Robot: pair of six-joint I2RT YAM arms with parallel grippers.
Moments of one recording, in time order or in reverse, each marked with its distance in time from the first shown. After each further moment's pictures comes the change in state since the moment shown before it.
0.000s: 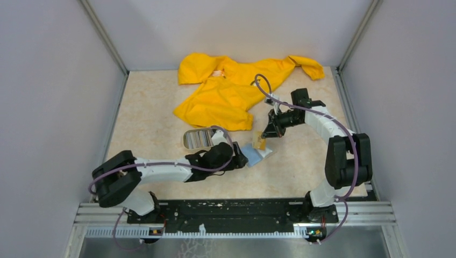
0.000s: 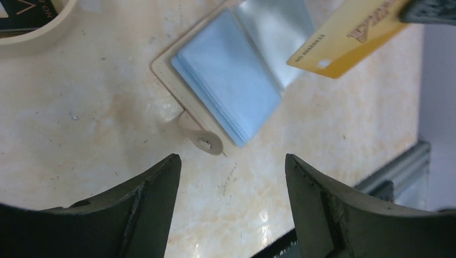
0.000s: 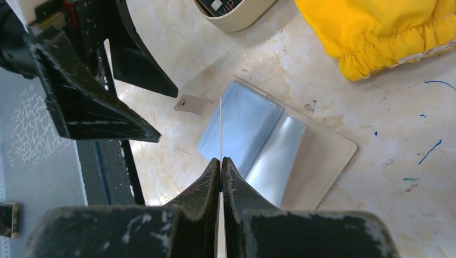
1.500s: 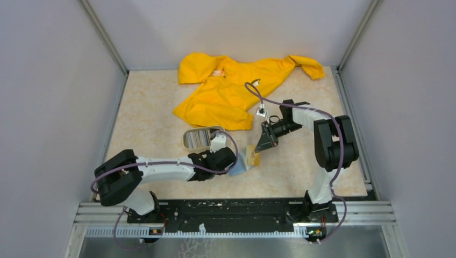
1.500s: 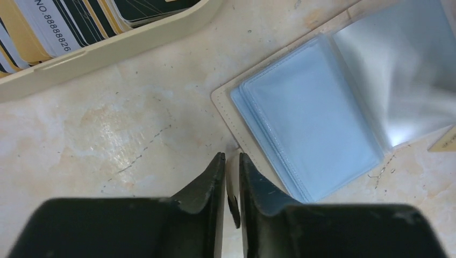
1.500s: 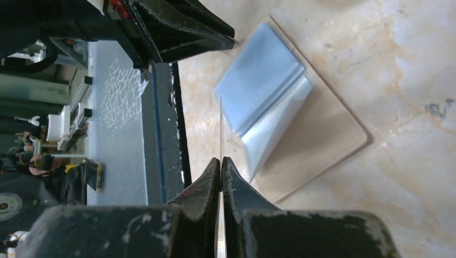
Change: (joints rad) left arm -0.056 0.085 0.154 -0.526 -0.285 0.183; right arm 0.051 0.227 0.018 -0.233 -0.171 -0.195
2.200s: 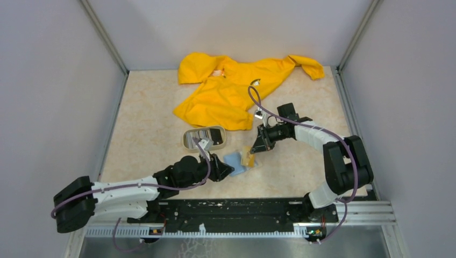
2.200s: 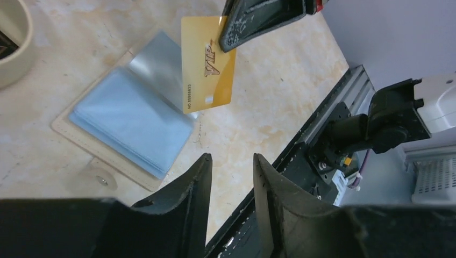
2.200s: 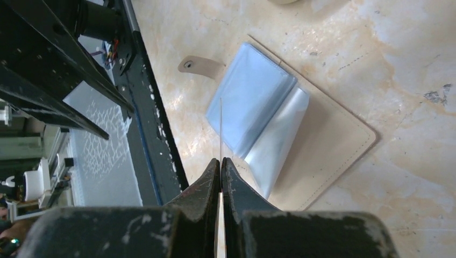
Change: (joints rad) left arm 0.010 -0.555 -0.441 0.647 0.368 0.108; right arm 0.109 -0.276 -0.259 0.534 0.150 0.593
